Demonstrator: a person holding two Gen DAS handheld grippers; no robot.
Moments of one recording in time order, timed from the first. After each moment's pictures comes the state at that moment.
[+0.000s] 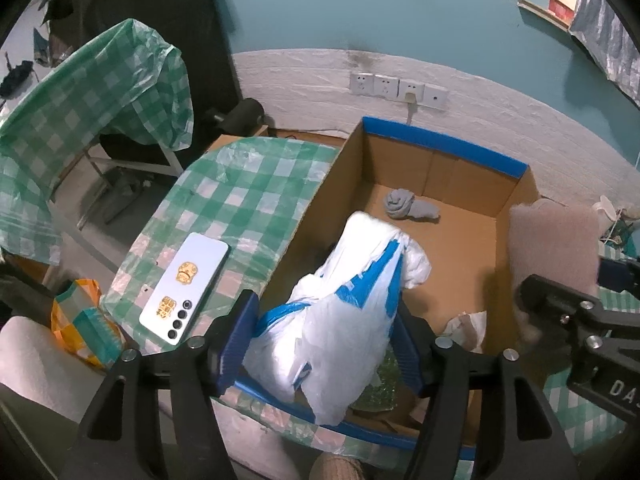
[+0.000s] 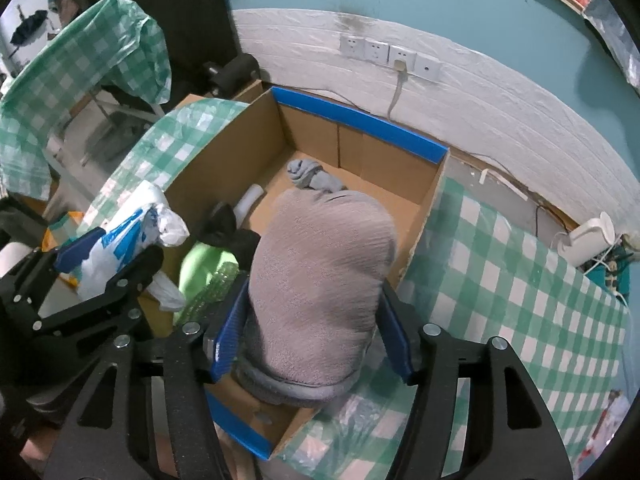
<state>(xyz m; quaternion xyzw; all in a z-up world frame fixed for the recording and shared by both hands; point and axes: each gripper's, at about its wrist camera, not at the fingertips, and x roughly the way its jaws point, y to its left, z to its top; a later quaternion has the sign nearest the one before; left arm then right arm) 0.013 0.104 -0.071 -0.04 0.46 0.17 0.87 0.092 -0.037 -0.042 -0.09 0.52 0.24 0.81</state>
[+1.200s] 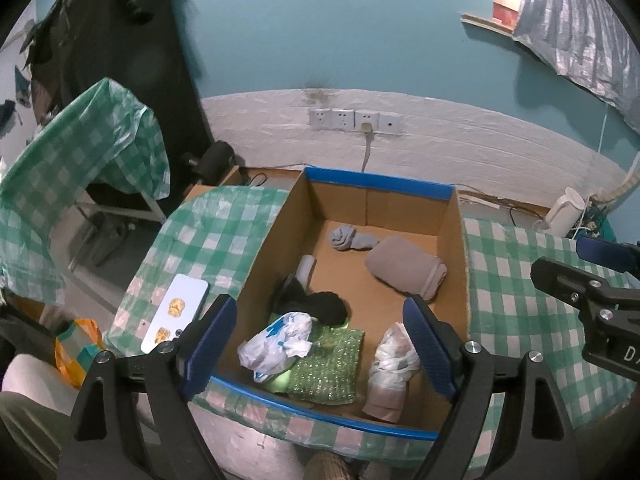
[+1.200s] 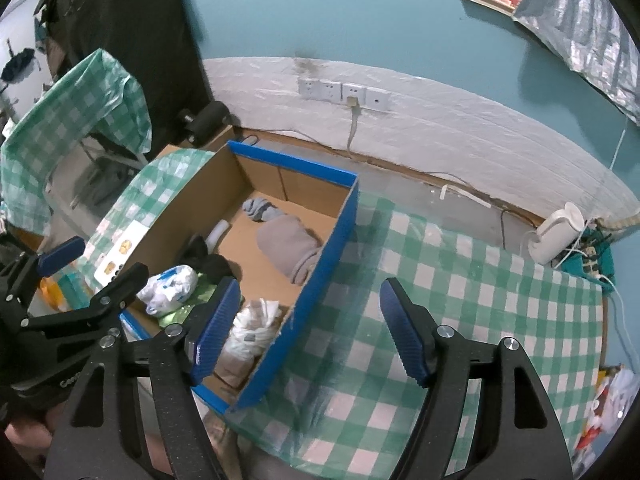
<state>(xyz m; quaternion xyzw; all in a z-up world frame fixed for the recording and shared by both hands) -0.002 0.056 -0.018 -0.01 0.43 0.12 0.90 0.069 -0.113 0.012 -0.05 0.47 0.20 0.86</state>
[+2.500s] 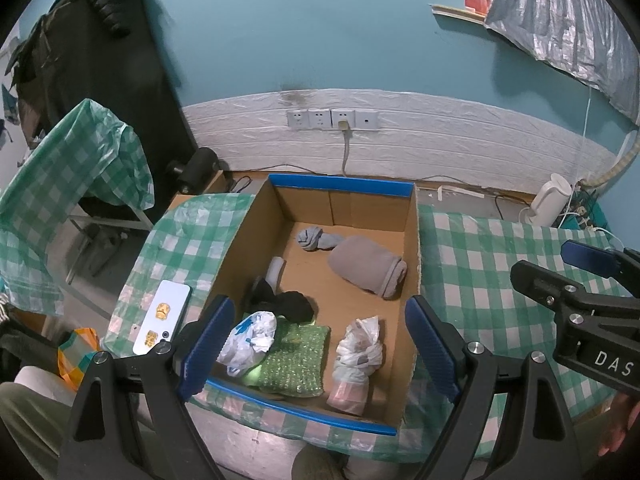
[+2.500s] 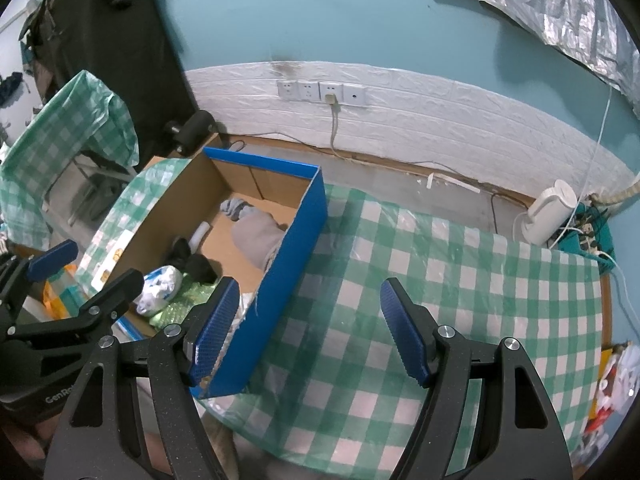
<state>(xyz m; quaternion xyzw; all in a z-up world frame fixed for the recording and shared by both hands) 0.002 0.008 -0.001 0.01 0.44 0.10 0.89 0.065 -0.157 0.010 -0.02 0.47 0.18 0.86</state>
